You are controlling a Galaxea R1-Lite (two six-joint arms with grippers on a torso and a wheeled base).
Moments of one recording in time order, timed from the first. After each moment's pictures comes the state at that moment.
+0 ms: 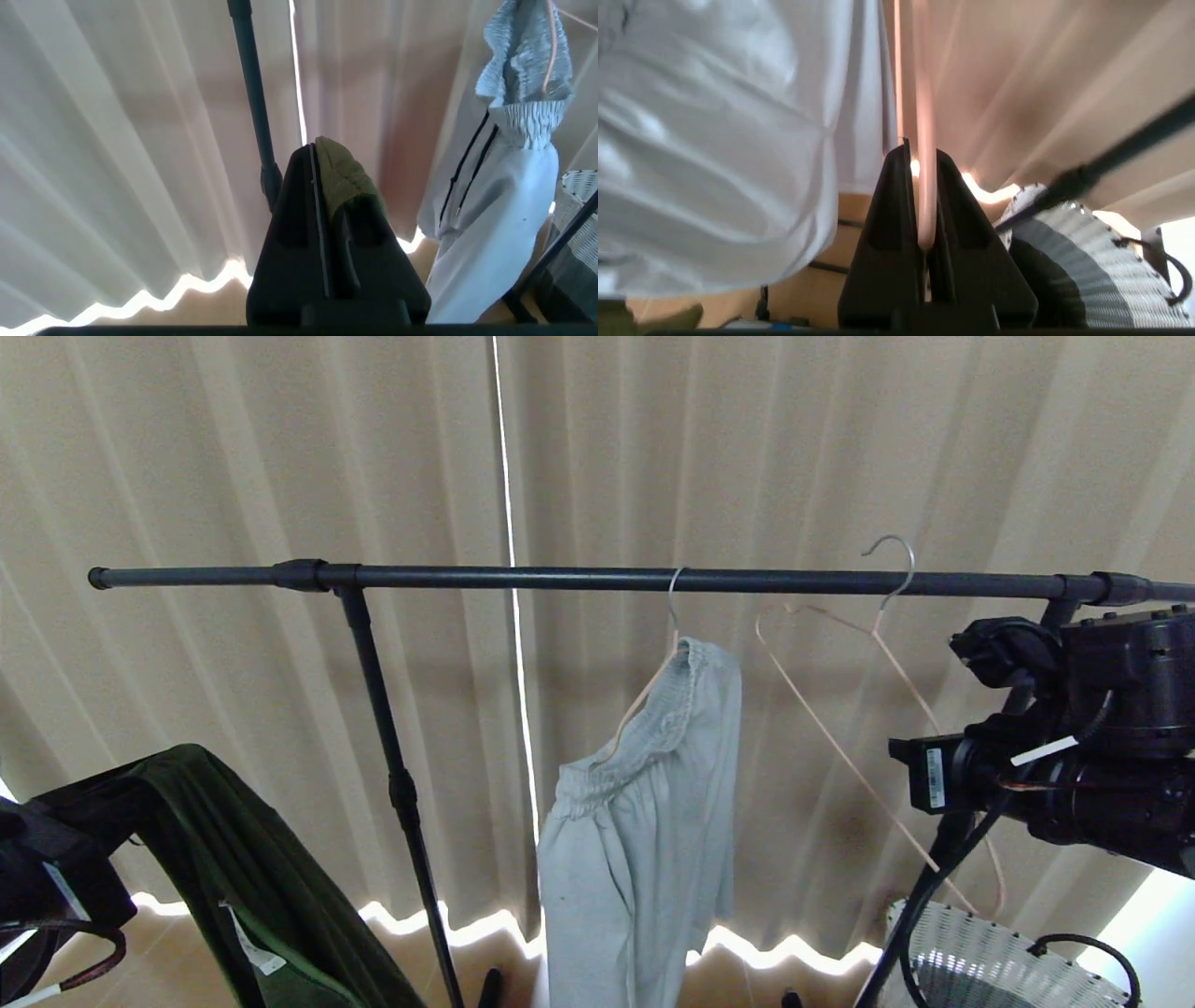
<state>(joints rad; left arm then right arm) -0.11 0.97 -0.37 -0.51 -0.14 0.12 0.39 1.48 -0.76 -0.17 -0.29 0.17</state>
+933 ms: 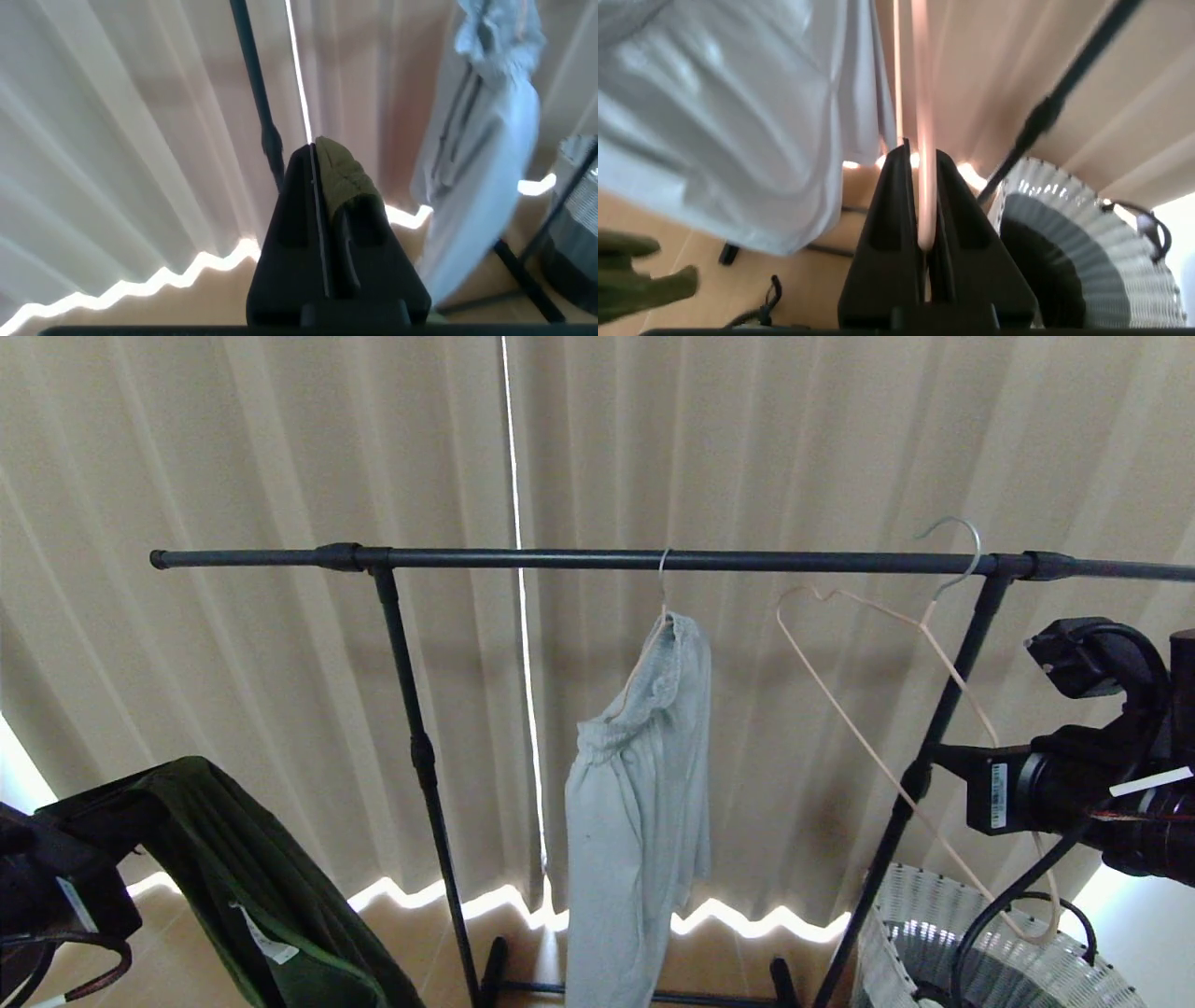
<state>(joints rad) -0.10 0.98 -0.35 -0.51 -0.14 0.17 0.39 1.35 -0.69 -0.18 -0.28 0.17</state>
